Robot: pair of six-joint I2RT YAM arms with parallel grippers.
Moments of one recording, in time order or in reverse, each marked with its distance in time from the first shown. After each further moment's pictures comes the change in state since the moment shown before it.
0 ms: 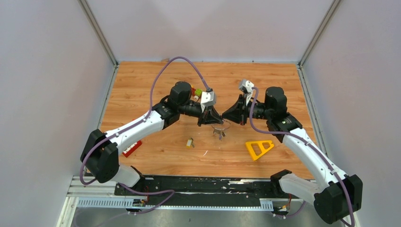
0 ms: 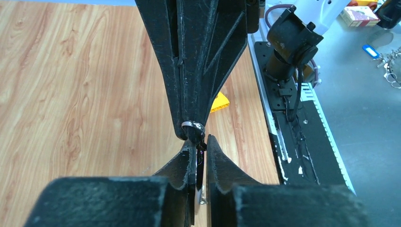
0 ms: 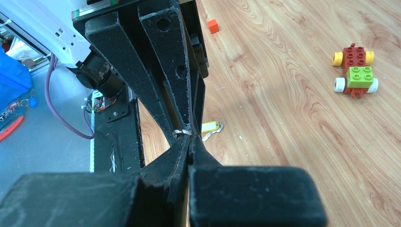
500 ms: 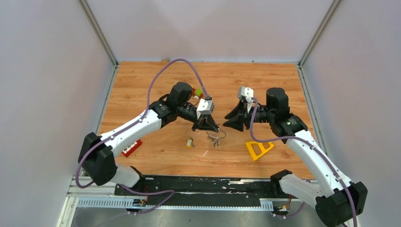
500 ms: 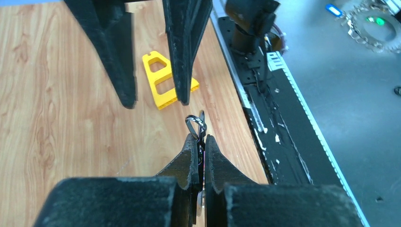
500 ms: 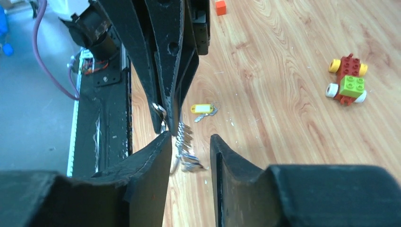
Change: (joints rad) left arm 0.001 -0.020 0.043 -0.250 0.108 0.206; right arm 0.001 -0.041 0.034 -0.198 -0.031 -0.249
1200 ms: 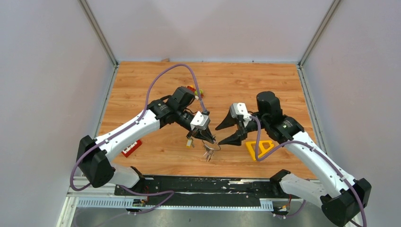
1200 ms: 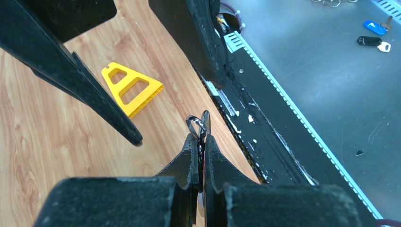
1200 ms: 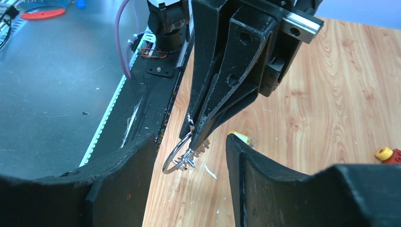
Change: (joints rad) left arm -0.049 -0.040 0.085 -0.457 0.107 0.452; right arm 0.147 -0.014 0.054 -0.146 -0.203 -0.323
